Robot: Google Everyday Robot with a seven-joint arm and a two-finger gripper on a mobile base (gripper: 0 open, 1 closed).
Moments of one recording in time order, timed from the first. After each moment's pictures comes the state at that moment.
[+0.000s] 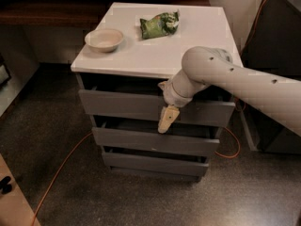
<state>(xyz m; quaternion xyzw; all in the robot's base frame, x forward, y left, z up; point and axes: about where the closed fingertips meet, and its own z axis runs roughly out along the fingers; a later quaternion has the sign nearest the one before) 0.634 -0.066 0.715 -0.68 0.69 0.04 0.25</state>
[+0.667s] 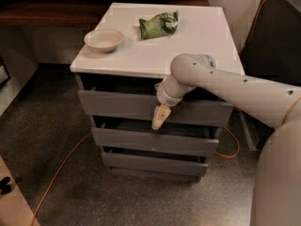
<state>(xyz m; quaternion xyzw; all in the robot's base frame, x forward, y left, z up) 0.684 -0.045 0.671 -0.67 0.70 0.04 0.25</state>
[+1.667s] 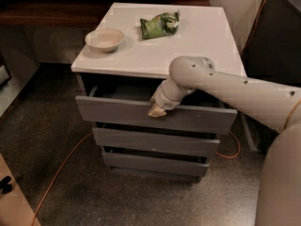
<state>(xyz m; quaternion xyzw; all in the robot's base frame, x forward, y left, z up) 0.669 -0.040 0.665 -0.65 0.72 0.06 0.24</state>
